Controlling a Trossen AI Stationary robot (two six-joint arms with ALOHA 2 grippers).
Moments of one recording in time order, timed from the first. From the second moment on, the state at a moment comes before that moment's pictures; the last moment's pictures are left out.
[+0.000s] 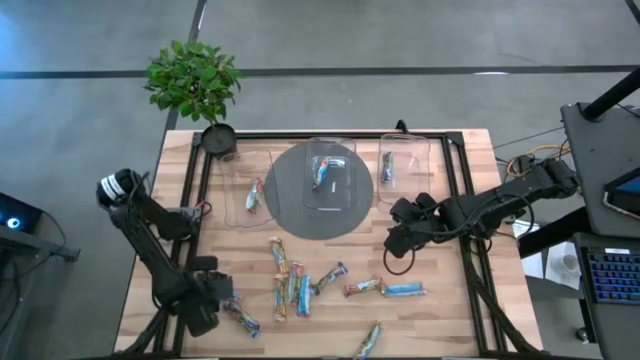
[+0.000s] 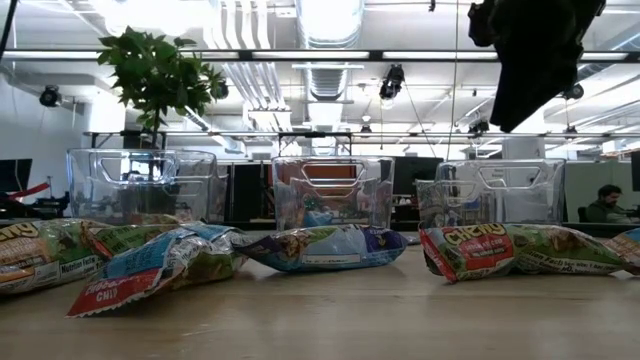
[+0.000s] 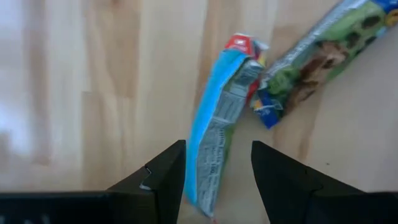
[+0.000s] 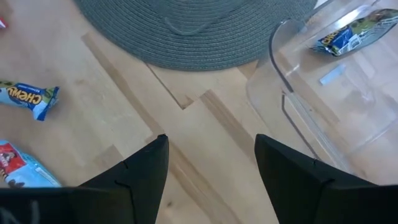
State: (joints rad) left arm -1.02 1.45 0.90 -0.93 -0.11 -1.15; right arm 0.33 1.28 0.97 -0.96 0.44 0.97
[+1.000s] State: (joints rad) left arm -1.01 1.40 0.73 -0.63 -0.15 -1.30; right arm 0.33 1.28 0.95 -0.96 0.42 1.00
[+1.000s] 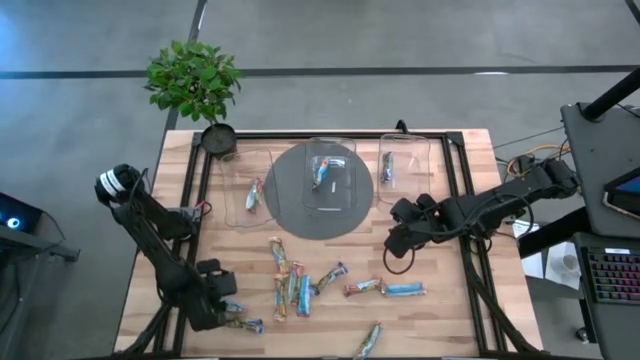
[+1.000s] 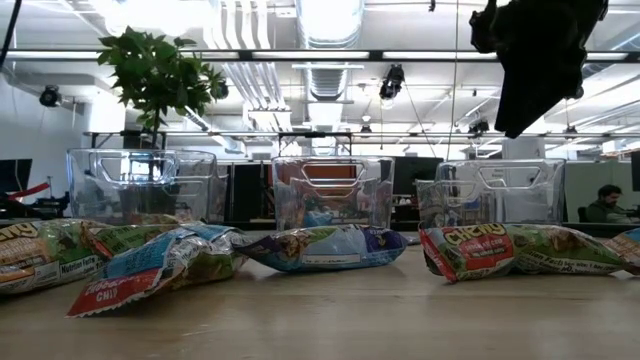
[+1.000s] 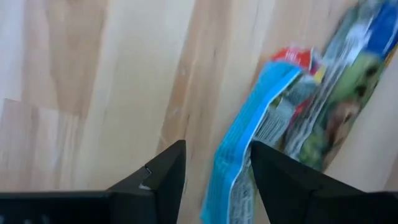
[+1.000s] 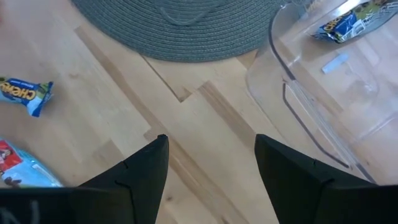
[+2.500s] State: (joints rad) left arm -1.12 1.48 0.75 -0.65 -0.01 -1.20; right arm 0.32 1.28 0.93 -0.95 0.42 1.06
